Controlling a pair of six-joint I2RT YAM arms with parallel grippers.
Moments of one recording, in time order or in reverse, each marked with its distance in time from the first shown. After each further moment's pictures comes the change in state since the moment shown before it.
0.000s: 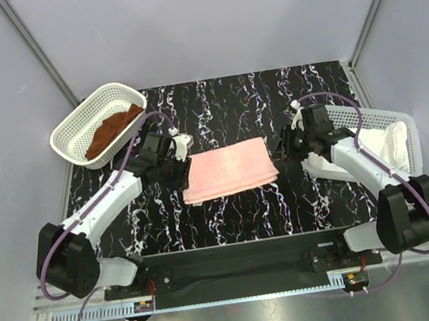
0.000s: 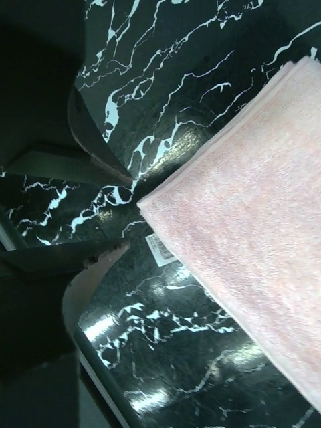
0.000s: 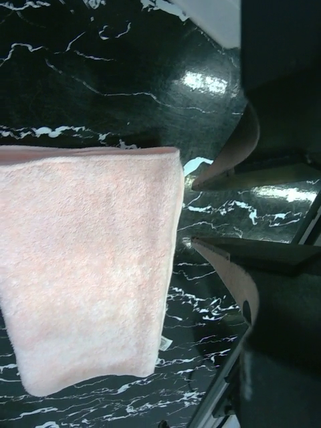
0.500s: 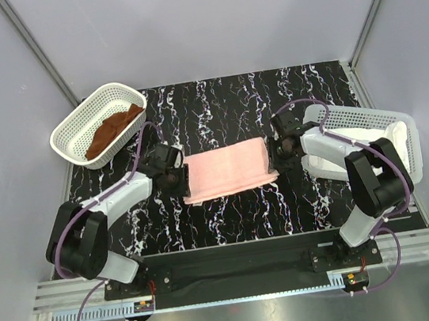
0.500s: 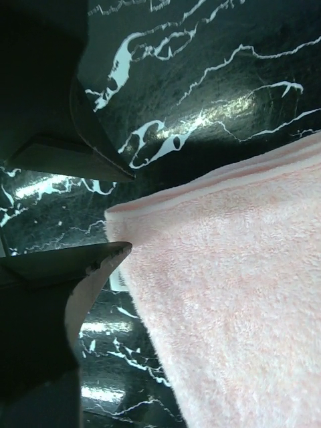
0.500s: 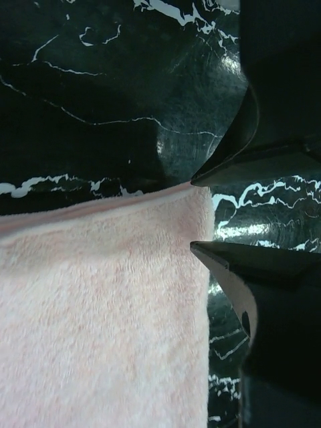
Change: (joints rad) left arm 0.000 0.113 -0.135 0.172 -0.139 -0.389; right arm 0.162 0.297 0.144 -0.117 0.291 0.048
